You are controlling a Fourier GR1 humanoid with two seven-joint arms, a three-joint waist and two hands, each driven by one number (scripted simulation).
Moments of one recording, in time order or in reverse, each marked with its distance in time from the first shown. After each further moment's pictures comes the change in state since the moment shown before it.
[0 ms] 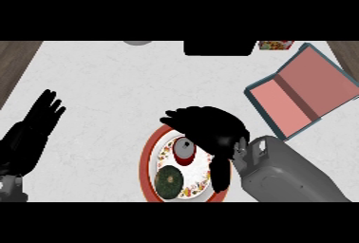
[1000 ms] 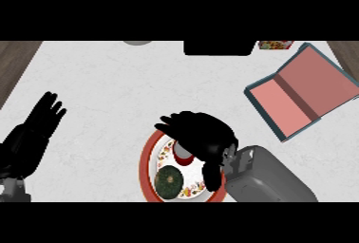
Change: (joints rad) left arm 0.015 -0.096 0.081 -0.024 -0.088 -0.078 0.038; right arm 0.109 0.150 -0.061 0.033 0.313 0.085 -0.158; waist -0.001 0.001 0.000
